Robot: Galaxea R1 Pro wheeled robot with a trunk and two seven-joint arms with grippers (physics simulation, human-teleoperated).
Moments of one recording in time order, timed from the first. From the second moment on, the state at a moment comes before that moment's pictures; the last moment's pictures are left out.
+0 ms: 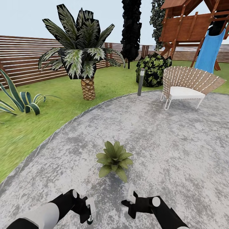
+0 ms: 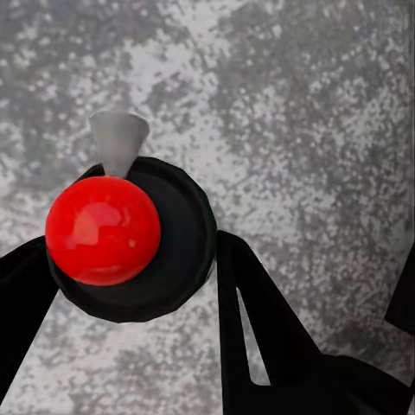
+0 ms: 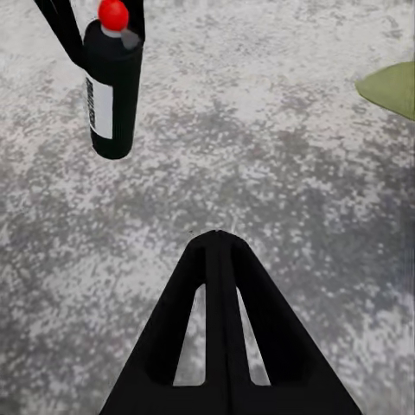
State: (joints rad) left arm -0.70 0.00 -0.36 -0.16 -0.64 0.02 -0.74; right arm -0.45 0.05 0.07 -0.62 0.65 -0.28 0.84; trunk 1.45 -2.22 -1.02
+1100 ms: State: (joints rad) left arm -0.71 -0.09 -0.35 -0.17 -0.71 0.00 -0.76; right arm -0.45 0.10 0.07 -0.62 0.65 -0.28 0.84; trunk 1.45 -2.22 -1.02
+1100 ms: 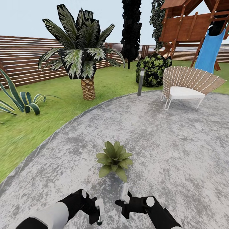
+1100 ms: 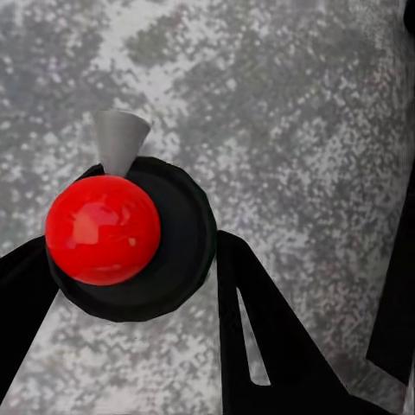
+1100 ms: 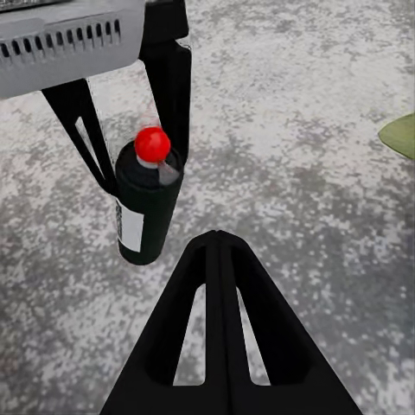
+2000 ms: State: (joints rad) left arm -0.71 -0.12 -0.34 -0.20 -0.71 -0.07 -0.83; right arm -0.45 0.10 0.07 -0.62 0.65 -0.28 0.83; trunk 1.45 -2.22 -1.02
